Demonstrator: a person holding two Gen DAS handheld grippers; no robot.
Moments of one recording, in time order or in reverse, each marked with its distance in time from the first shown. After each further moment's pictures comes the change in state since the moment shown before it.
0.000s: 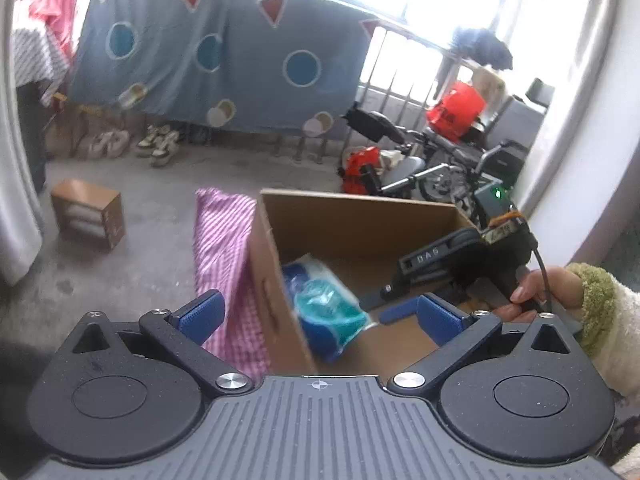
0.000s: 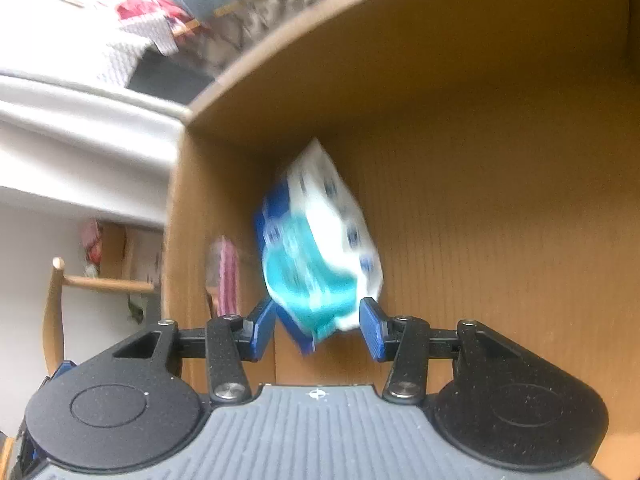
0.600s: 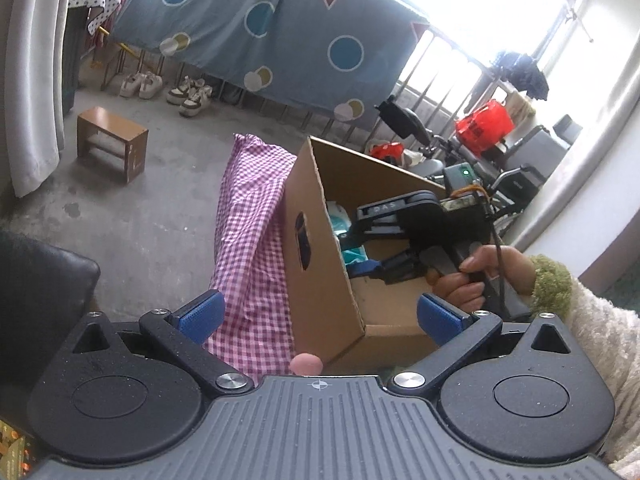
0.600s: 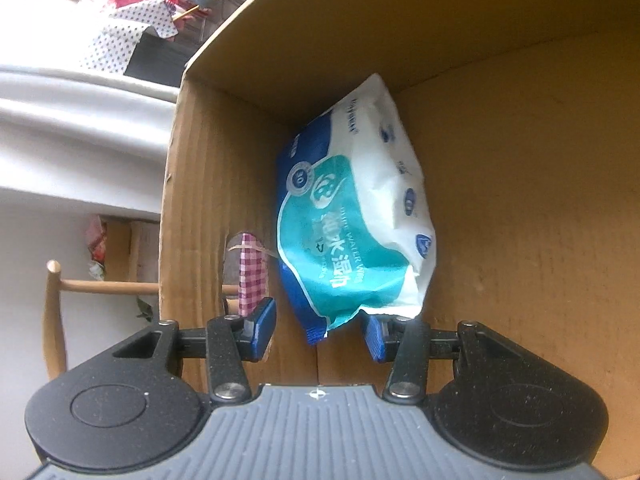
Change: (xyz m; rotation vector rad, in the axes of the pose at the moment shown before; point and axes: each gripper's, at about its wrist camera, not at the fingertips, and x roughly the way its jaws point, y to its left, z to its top) left arm -0.021 0.042 -0.049 -0.228 0.033 0.007; right arm 0.072 0.035 0.006 -0.004 0.016 0.029
